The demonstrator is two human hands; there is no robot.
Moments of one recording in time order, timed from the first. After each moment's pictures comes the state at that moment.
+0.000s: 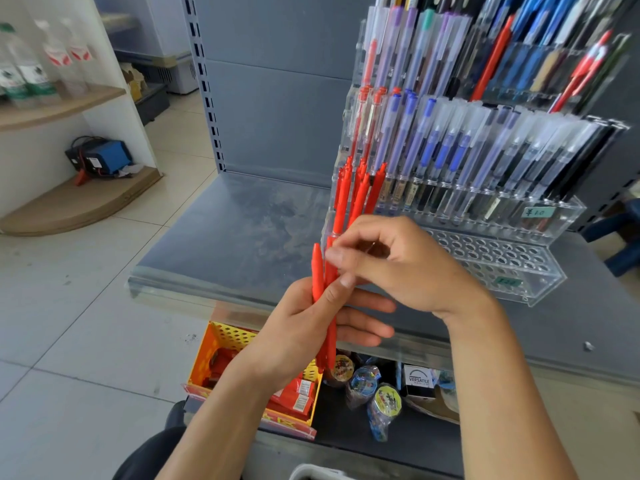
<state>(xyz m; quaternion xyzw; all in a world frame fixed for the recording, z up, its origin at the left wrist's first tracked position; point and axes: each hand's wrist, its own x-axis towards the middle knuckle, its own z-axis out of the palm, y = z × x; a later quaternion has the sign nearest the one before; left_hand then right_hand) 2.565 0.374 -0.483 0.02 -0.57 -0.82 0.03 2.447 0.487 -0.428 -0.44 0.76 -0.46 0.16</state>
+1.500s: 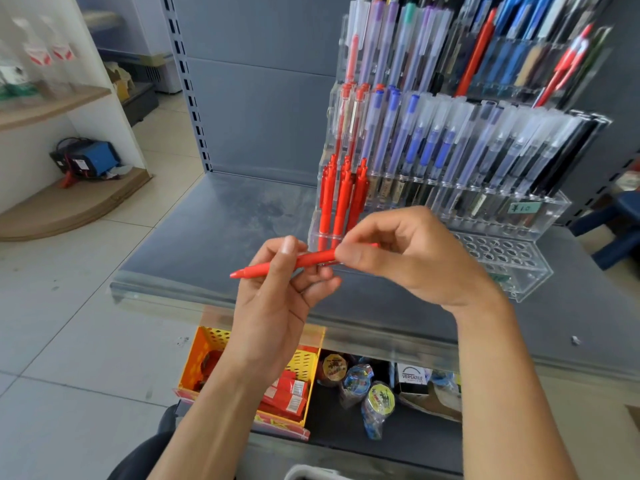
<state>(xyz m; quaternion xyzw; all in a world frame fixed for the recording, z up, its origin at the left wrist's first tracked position) 2.552 0.372 -0.486 0.05 -0.40 -0.88 0.24 2.433 0.507 -0.425 -0.44 0.72 -0.52 0.16</state>
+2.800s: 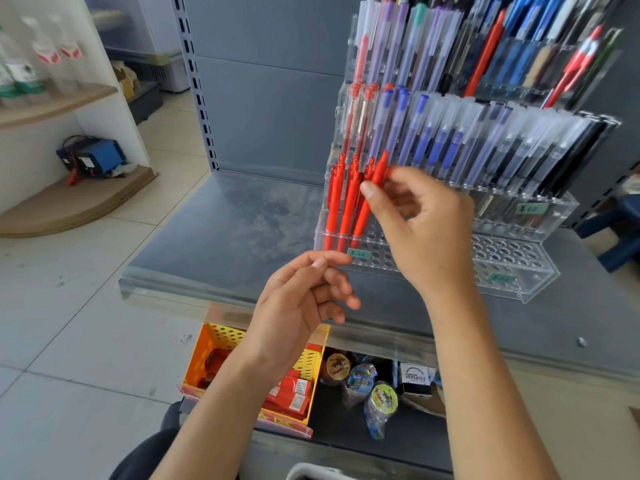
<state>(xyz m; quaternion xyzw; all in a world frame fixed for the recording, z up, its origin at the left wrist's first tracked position) 2.553 0.367 -0.495 0.03 -0.49 -0.86 0.12 2.430 0.483 -0.435 -0.35 0.75 -0.51 -0.22</state>
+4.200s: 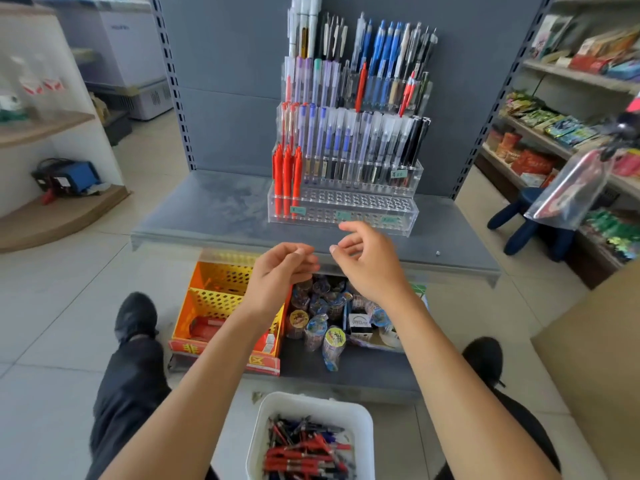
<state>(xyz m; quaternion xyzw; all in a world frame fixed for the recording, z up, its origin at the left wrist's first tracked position) 2.622 0.450 -0.498 0.10 -0.64 -0.75 0.17 2.538 0.601 -0.463 -0.26 0.85 -0.45 -0.01</state>
